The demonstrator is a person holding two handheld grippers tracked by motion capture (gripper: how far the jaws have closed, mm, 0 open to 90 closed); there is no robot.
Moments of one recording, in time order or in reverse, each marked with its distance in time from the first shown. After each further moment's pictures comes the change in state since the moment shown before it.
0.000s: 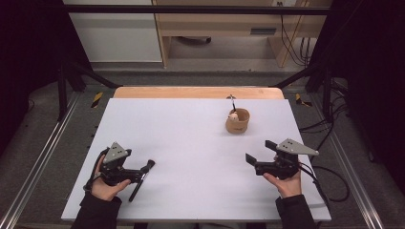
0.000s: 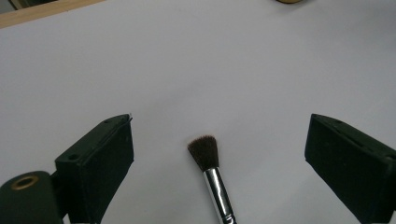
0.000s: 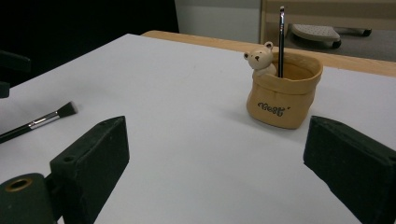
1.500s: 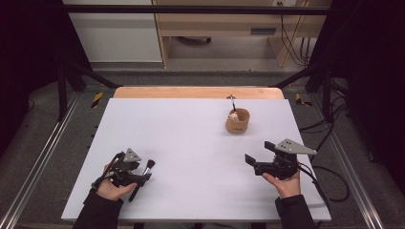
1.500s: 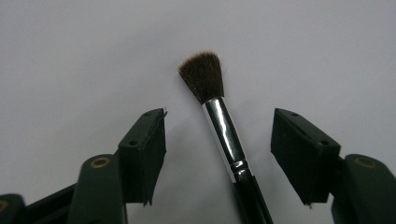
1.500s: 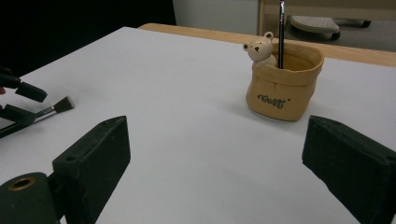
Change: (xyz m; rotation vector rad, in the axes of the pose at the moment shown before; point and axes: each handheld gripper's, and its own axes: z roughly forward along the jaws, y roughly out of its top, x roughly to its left) left arm -0.004 -0.015 0.033 0.324 0.002 0.043; right arm 0.001 -0.001 0.002 0.028 -0.010 0.007
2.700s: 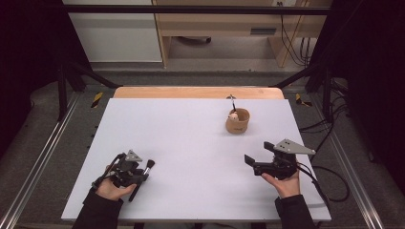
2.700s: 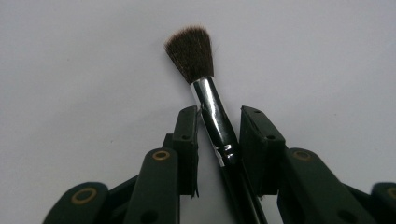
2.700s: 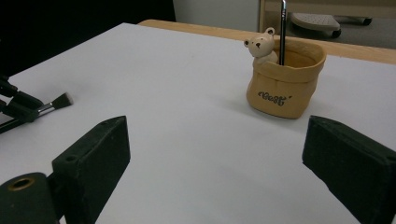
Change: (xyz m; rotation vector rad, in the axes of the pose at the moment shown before) left arm 0.000 -0.001 0.002 0.065 -0.037 -0.022; right arm 0.000 -0.001 0.002 0.014 0.001 -0.010
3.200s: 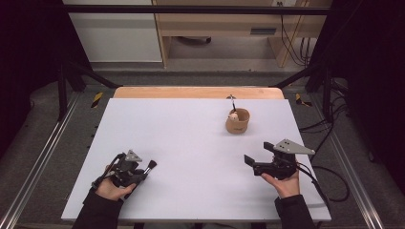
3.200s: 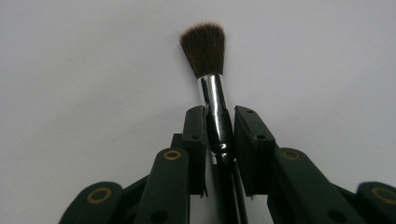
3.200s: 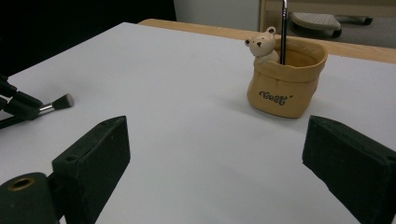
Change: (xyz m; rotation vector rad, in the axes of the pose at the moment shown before) left arm 0.001 0.000 -0.001 0.002 0.001 0.008; right arm 0.000 0.000 0.001 0.003 0.000 0.000
